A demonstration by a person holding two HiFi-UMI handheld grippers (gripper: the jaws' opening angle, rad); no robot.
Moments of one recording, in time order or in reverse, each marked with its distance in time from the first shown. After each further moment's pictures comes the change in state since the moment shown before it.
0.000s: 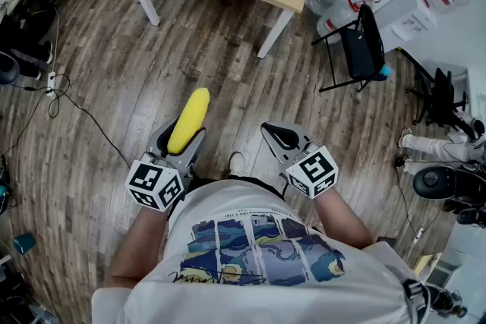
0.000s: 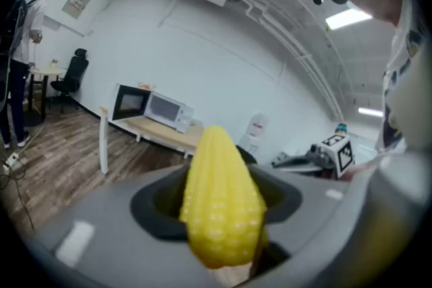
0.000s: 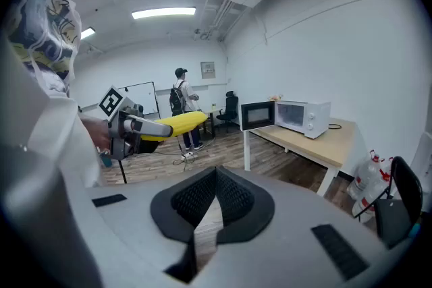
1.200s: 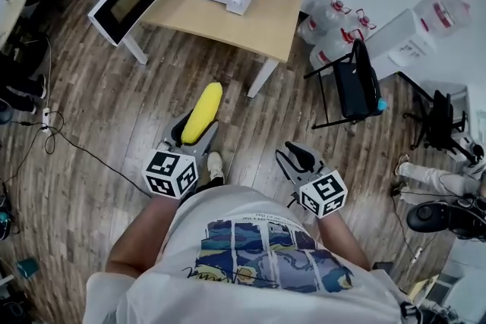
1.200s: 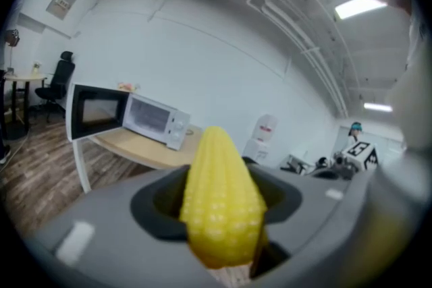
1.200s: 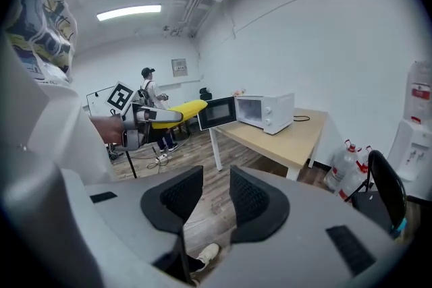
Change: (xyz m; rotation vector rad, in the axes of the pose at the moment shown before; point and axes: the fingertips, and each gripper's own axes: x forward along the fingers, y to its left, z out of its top) left arm 0.250 0.038 0.100 0.037 -0.030 -0.005; right arm 0.002 -0.227 0.007 0.103 0.048 -0.158
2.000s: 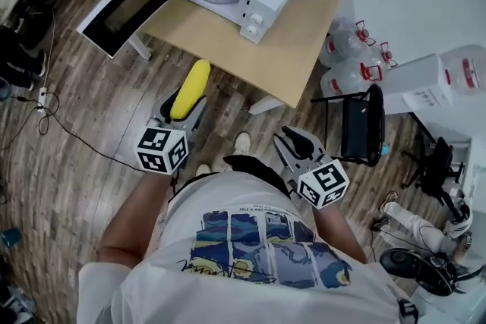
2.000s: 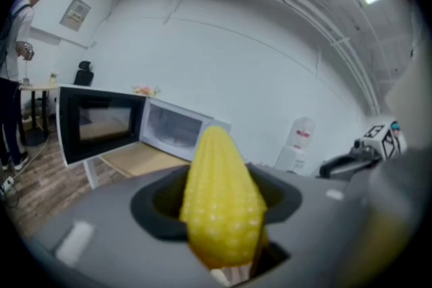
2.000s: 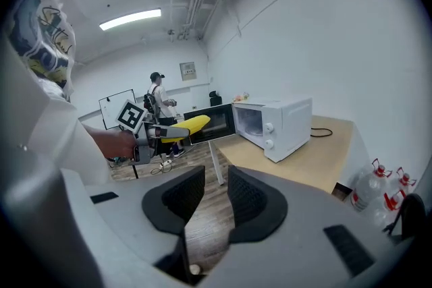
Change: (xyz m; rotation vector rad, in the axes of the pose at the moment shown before) left arm 0.153 0.152 0.076 -0.024 -0.027 0.208; right arm 0.151 -0.142 0.120 -0.040 -0.018 0.149
